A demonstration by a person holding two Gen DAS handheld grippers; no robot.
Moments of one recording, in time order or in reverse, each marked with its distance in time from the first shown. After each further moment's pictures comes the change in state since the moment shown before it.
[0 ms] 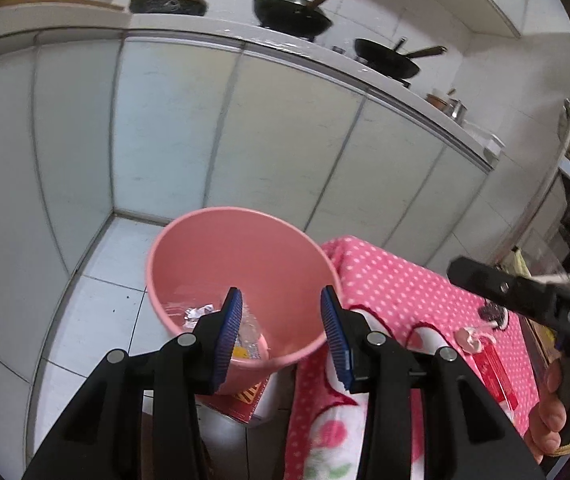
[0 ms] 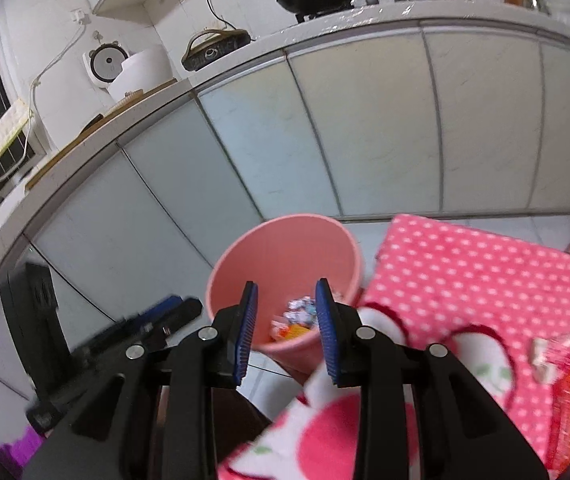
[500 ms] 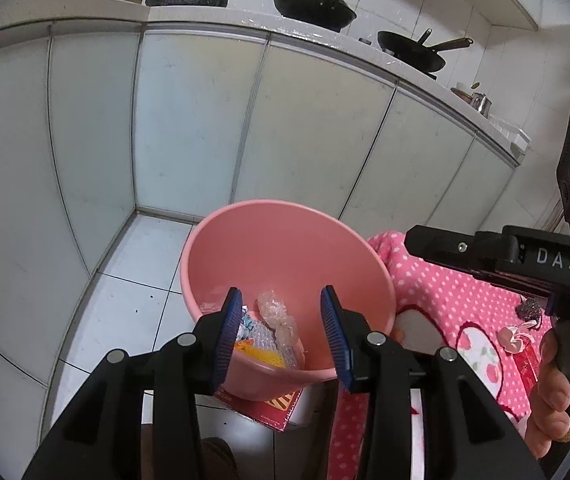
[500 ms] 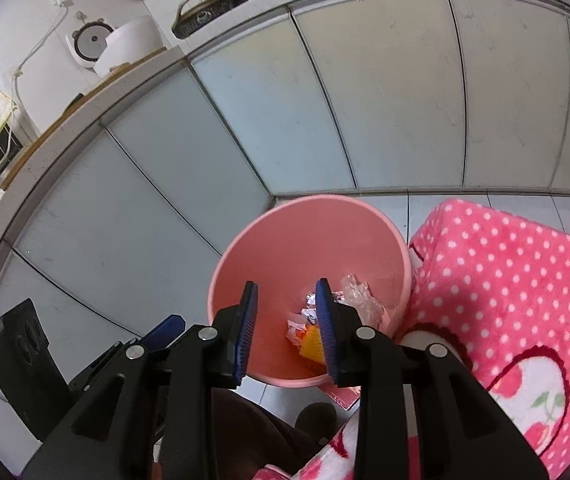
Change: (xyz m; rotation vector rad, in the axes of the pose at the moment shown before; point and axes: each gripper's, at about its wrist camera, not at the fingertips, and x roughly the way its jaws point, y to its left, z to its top) left arm 0.028 0.033 -0.004 -0.010 0.007 0.090; right arm 0.099 0.024 0.027 0.050 0.125 0.047
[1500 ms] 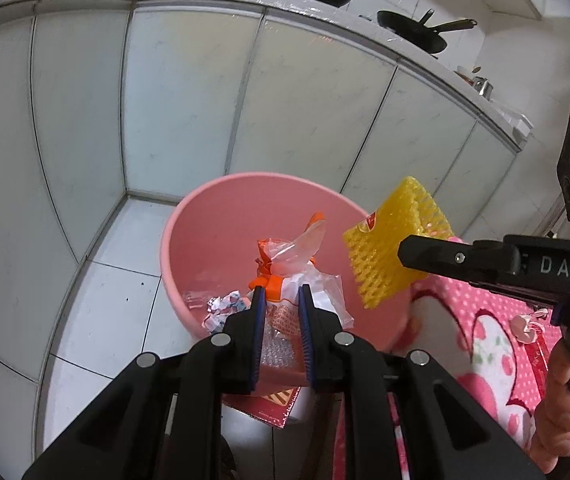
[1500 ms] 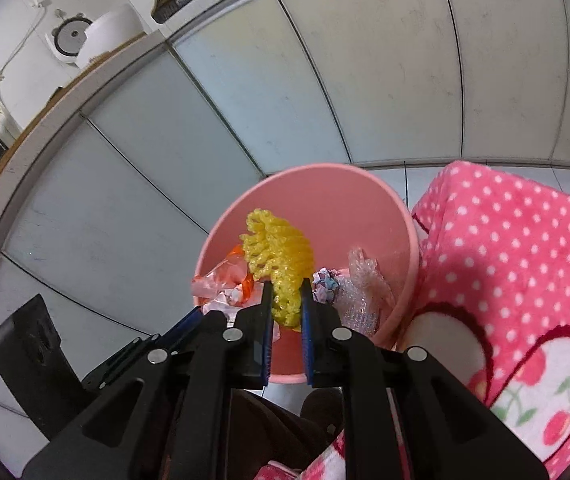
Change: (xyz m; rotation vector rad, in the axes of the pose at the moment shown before) left arm 0.042 0.004 -0.010 0.006 0.071 -0.017; right arm 0.037 -0.009 -0.010 0.058 0.084 -0.026
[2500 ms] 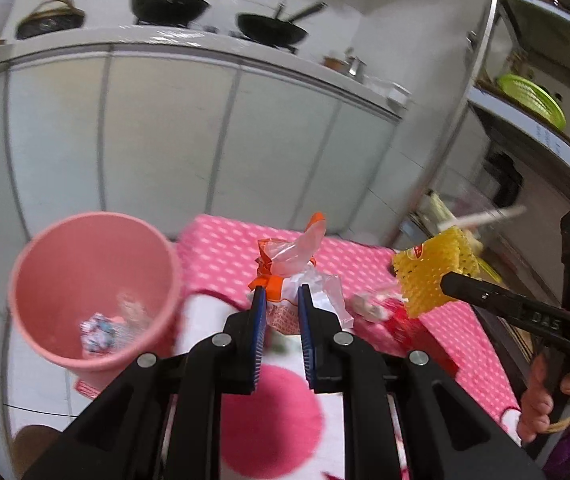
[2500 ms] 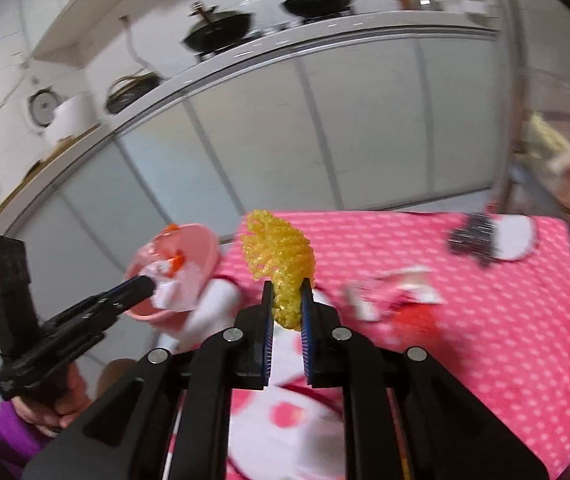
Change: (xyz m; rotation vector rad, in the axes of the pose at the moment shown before) left arm -0.062 -0.155 -0.007 0.208 -0.037 -0.300; right arm -0.217 -0.120 -0.085 0.058 -0.304 -0.196
